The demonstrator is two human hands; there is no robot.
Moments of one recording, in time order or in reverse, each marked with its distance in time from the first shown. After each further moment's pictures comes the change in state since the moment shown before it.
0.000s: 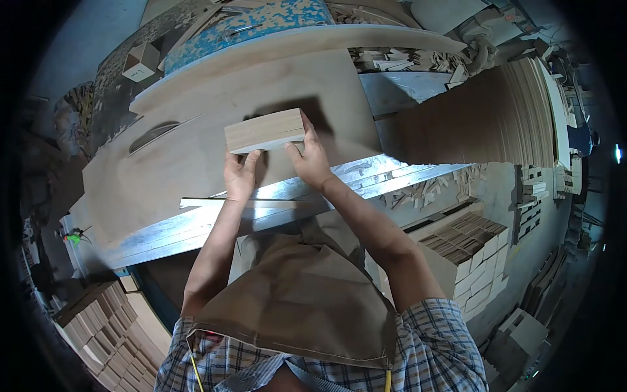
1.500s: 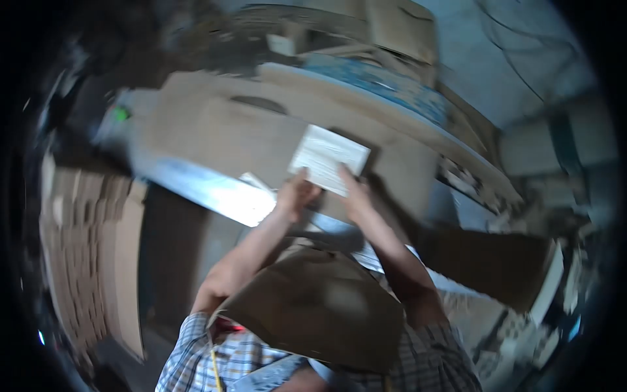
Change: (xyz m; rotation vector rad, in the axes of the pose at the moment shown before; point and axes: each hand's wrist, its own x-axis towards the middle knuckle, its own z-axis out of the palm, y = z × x) left_hand -0.031 0.046 -0.033 -0.798 0.332 -0.667; right_hand 0.055 -0.048 0.048 0.542 -0.402 0.800
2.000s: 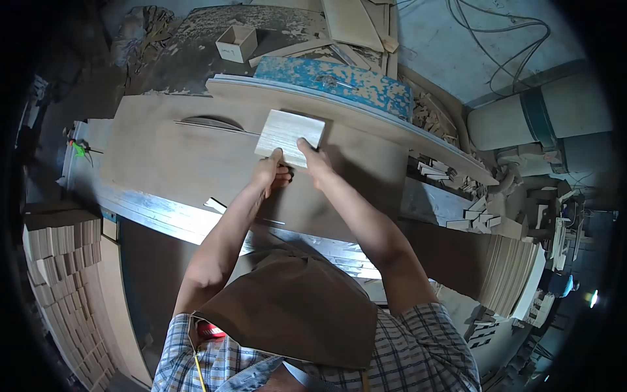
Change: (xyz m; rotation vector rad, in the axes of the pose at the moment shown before) left_hand 0.107 0.059 0.048 0.458 0.063 -0.113; right_hand 0.096 -0.065 0.031 -0.290 0.151 0.046
